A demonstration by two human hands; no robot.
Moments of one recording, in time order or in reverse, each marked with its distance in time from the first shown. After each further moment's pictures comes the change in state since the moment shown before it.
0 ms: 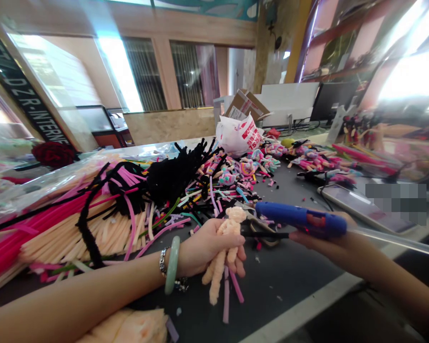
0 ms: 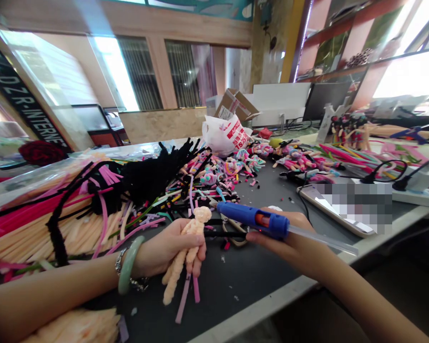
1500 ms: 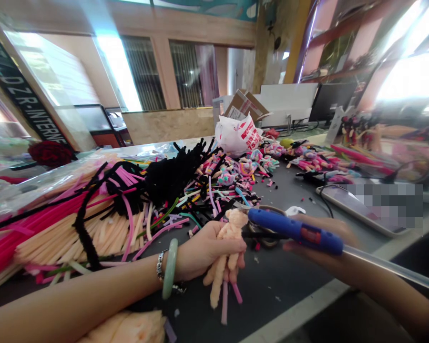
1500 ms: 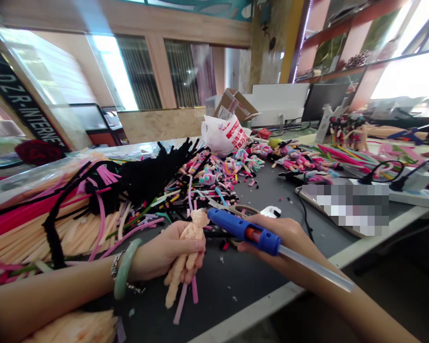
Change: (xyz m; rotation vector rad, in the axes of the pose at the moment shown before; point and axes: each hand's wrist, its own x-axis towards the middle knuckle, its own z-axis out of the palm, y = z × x) left_hand -0.002 -0.002 0.002 0.006 -0.063 0.024; right_hand -0.003 -0.009 0.007 -0.019 -0.027 -0.153
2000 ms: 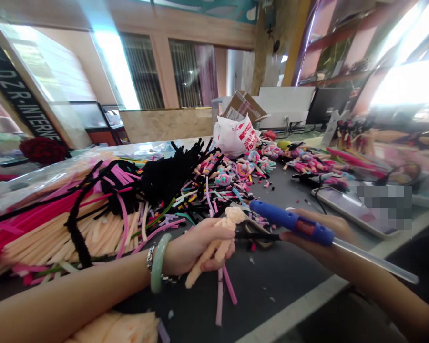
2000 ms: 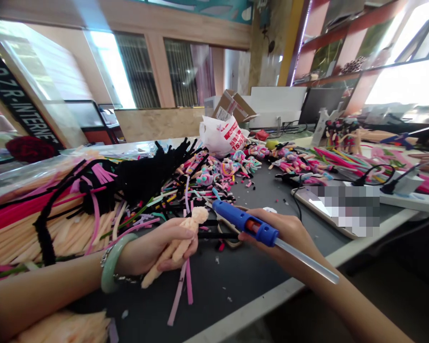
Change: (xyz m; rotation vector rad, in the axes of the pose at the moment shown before) left_hand -0.001 0.012 -0.005 -0.027 -0.077 0.017; right_hand -0.002 0.013 0.000 -0.152 0.133 0.034
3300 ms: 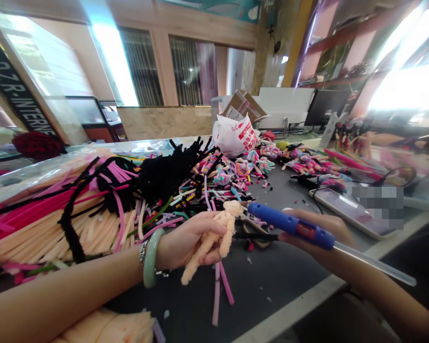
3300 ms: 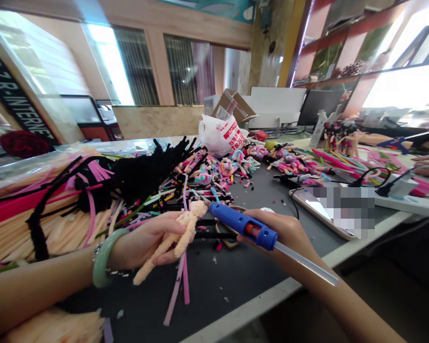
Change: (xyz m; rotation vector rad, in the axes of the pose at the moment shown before) left_hand 0.001 0.007 -0.006 -0.099 -0.075 0.063; right_hand 0.001 -0.002 -0.004 0.002 -0.050 0.061
